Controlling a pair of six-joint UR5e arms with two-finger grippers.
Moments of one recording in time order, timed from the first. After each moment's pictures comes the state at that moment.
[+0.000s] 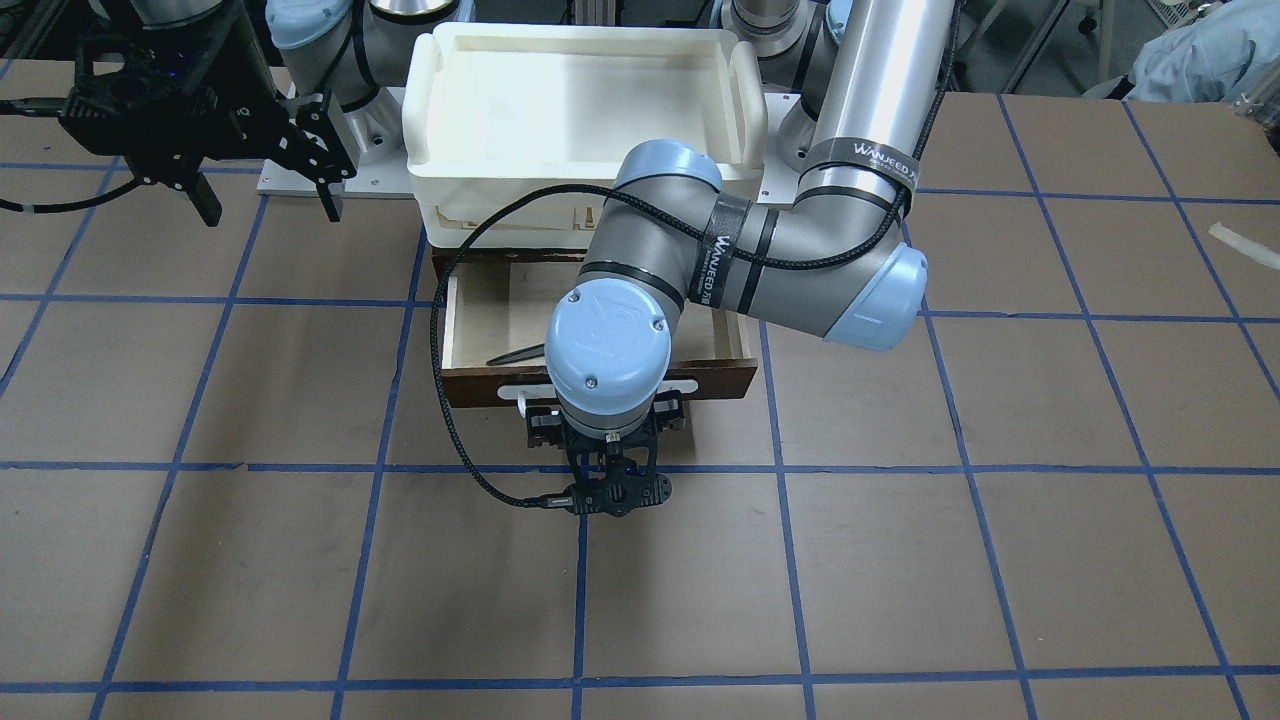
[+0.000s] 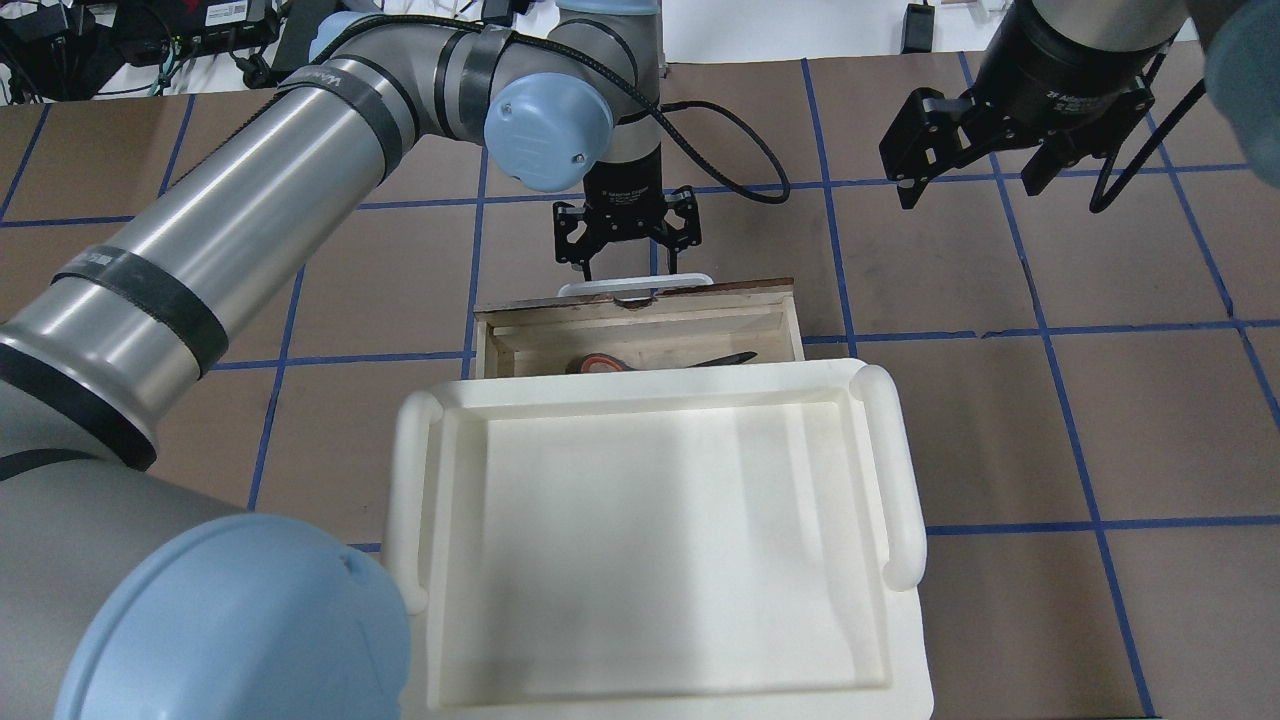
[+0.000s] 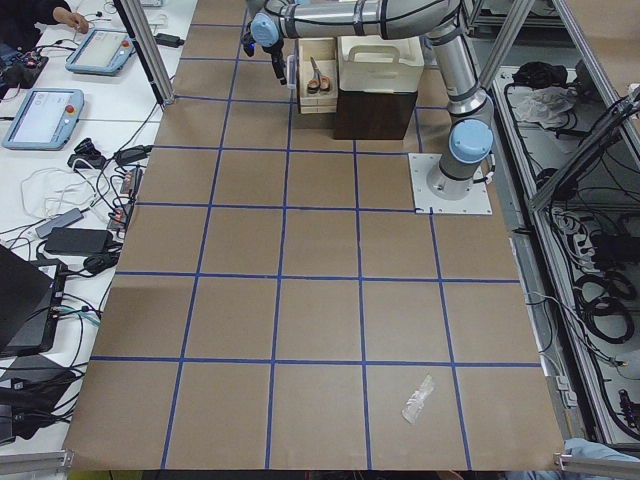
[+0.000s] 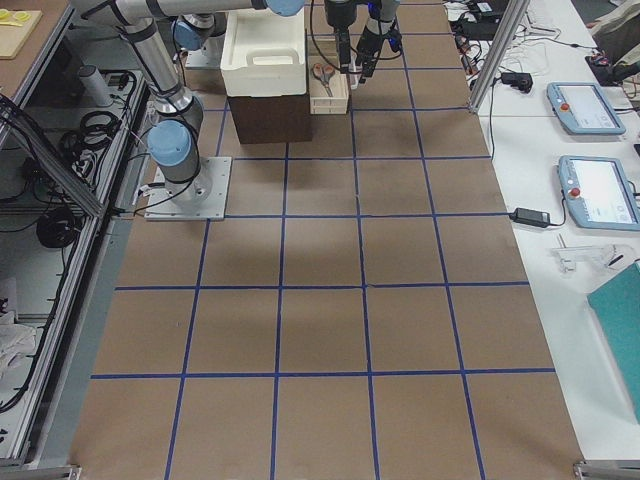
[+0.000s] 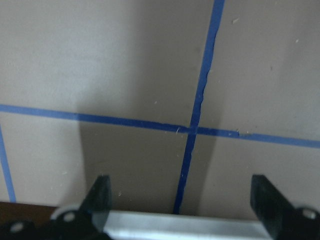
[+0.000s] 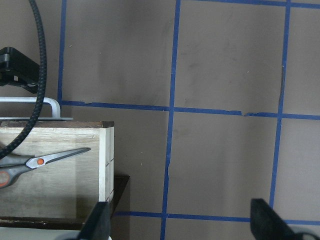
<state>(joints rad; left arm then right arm) -1.90 -2.15 -1.25 -1.54 1.50 -0.46 1.57 -1.64 1.55 -1.58 -1.56 -0.07</state>
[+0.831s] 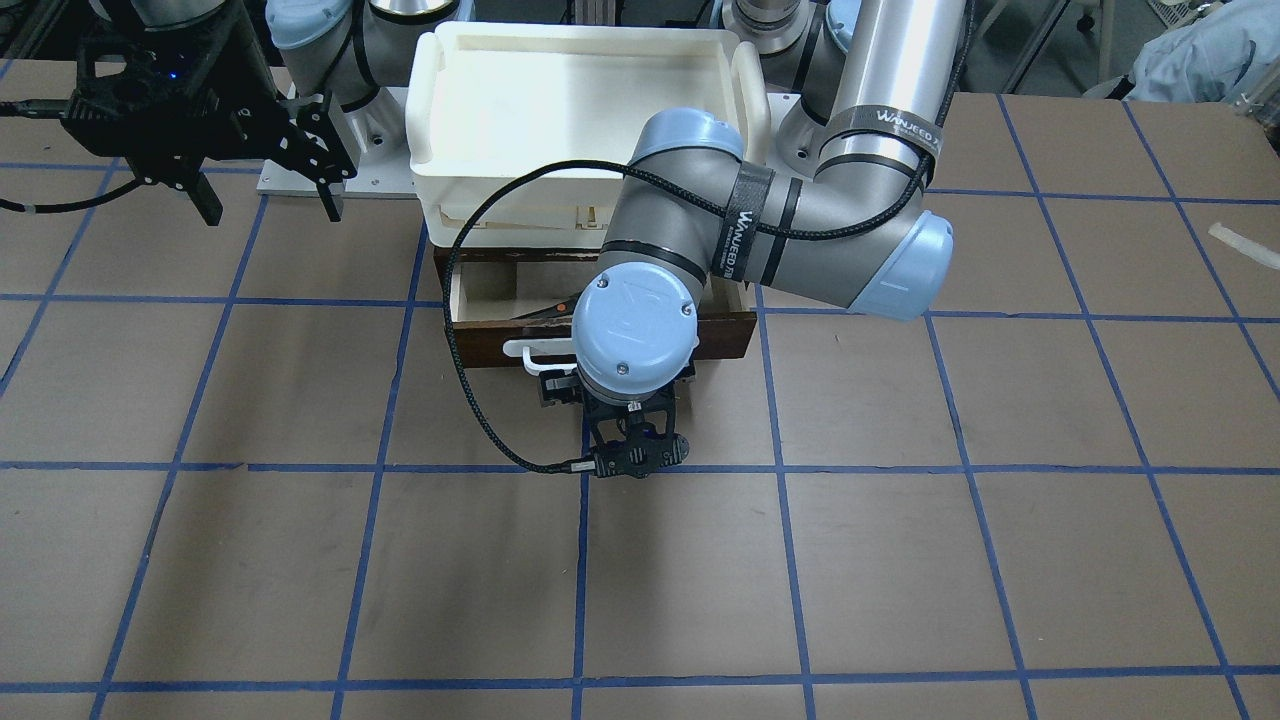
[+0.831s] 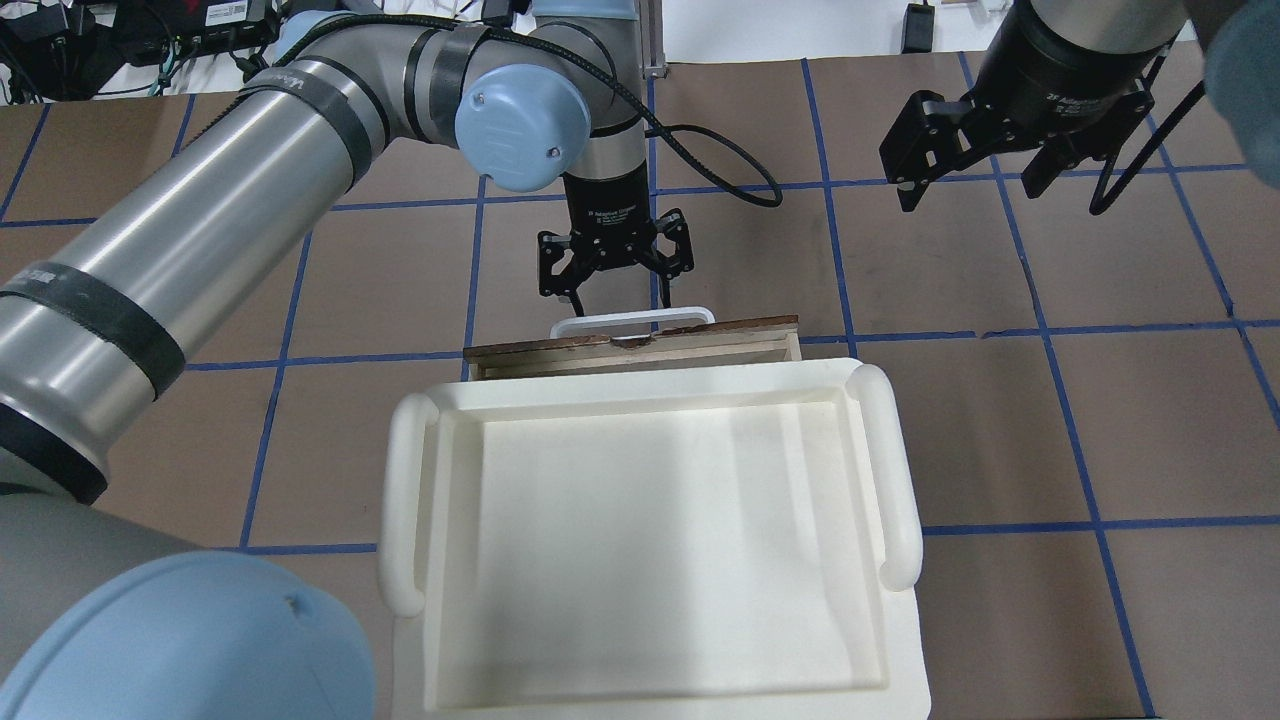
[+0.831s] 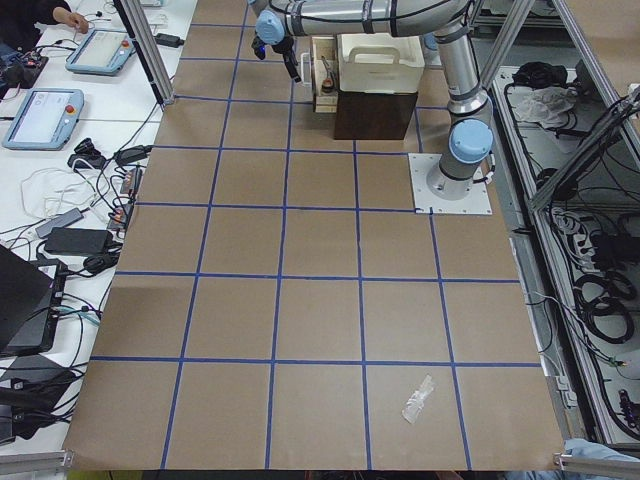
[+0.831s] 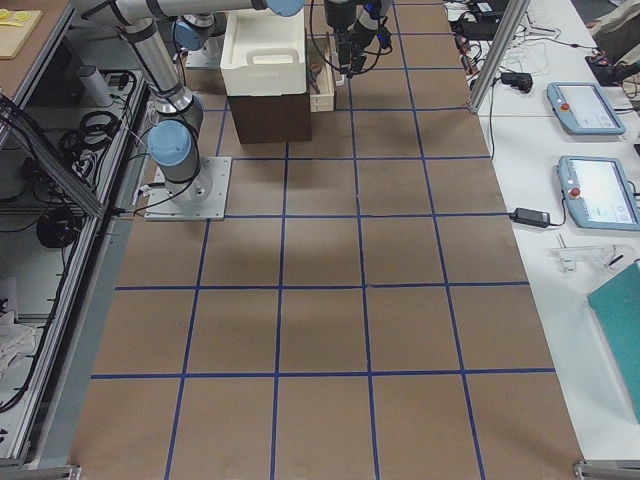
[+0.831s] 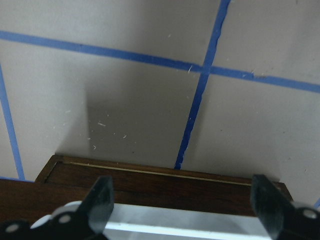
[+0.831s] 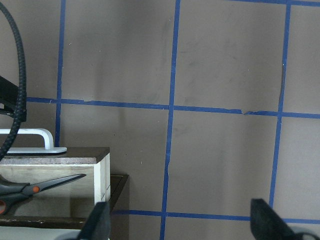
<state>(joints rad) -1.89 -2.10 -1.31 -1.65 1.44 -0.49 1.57 -1.64 1.55 -1.58 -1.57 -0.07</state>
